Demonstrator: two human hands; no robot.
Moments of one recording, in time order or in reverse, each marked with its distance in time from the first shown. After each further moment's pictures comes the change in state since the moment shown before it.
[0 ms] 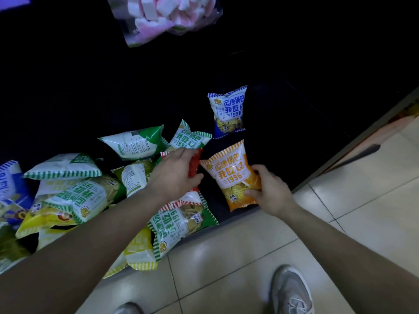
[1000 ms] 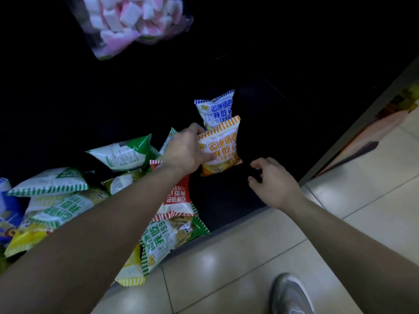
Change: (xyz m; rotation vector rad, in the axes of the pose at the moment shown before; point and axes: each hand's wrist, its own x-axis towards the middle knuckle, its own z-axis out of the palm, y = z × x) left_hand 0.083 0.051 -0.002 -0.121 0.143 -0.132; right_hand 0.015 0.016 -0.034 0.034 0.133 -0.069
